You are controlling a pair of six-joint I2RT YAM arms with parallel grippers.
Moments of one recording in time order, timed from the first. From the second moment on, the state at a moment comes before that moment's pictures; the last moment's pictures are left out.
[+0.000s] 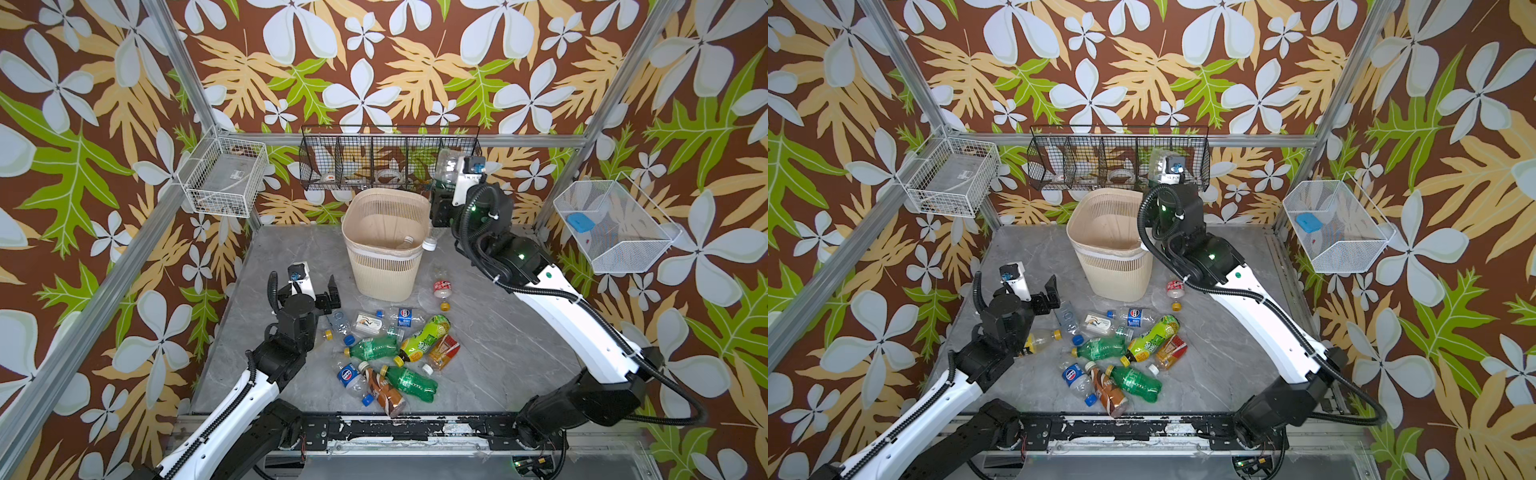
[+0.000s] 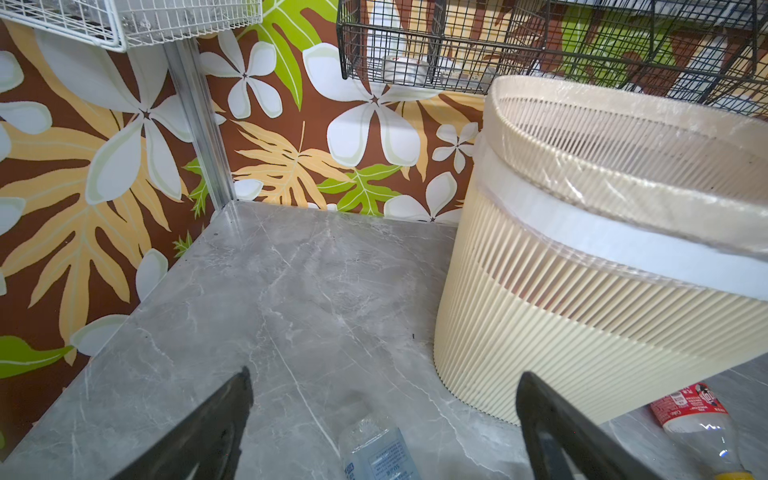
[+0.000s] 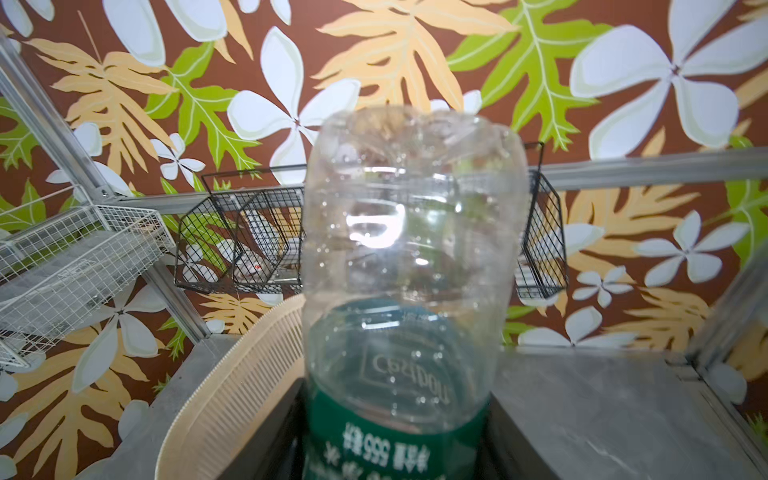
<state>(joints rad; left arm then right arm) -0.46 0.78 0.61 -0.07 -0.51 -0.25 0.71 1.60 1.91 -0.39 0.54 0.18</state>
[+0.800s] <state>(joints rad) -0.46 0.80 0.62 -0.08 -0.52 -0.24 0.63 1.94 2.16 -0.45 0.36 0.06</state>
